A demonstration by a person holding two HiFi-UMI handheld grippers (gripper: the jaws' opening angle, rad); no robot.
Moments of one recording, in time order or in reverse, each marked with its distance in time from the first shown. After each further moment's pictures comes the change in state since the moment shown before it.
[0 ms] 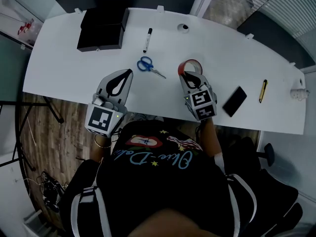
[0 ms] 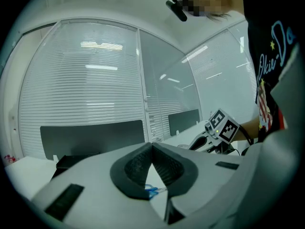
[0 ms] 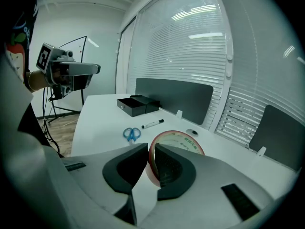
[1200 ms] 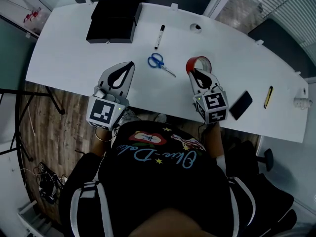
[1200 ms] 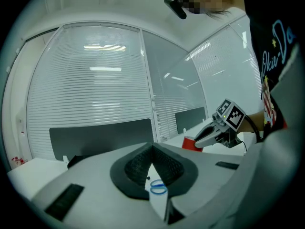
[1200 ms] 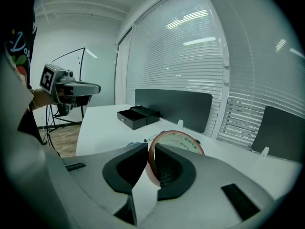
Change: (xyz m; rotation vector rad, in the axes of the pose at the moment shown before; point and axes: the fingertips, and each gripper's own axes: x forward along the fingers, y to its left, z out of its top) left arm -0.014 0.035 -0.009 0.010 0.007 0.067; right arm -0.006 0.007 0.035 0.069 -0.112 0.007
